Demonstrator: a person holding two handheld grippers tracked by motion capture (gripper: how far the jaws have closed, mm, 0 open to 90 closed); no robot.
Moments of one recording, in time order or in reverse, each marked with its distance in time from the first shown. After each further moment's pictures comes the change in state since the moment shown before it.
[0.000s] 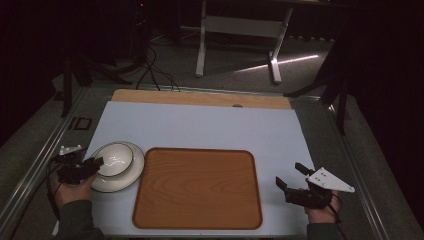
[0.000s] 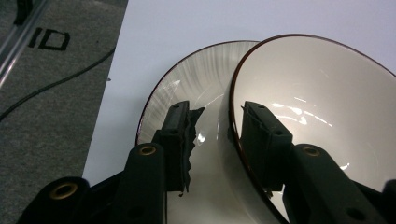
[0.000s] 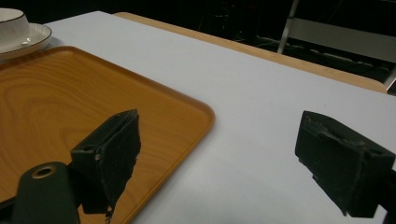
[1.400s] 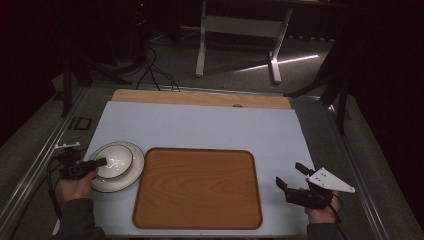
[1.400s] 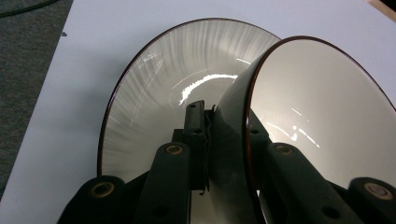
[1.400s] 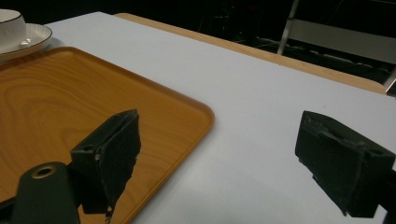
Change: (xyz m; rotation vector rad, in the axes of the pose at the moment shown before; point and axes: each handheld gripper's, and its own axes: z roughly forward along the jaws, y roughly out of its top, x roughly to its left) left arm 0.015 0.006 0.017 0.117 -0.161 -0.199; right arm 0.000 0.000 -0.001 -0.003 0.000 0.000
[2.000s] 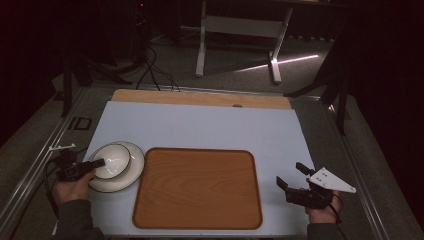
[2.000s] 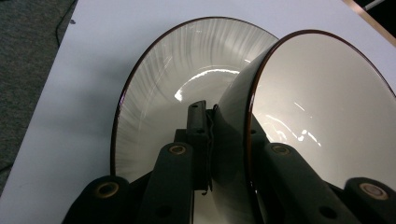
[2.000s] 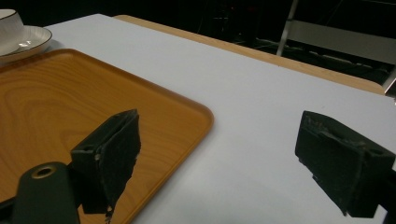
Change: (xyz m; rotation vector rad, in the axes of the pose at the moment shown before) left arm 0.009 -0.003 -0.004 -0.006 -0.038 -0.063; right arm -0.001 0.000 -0.001 -0.006 -0.002 0.003
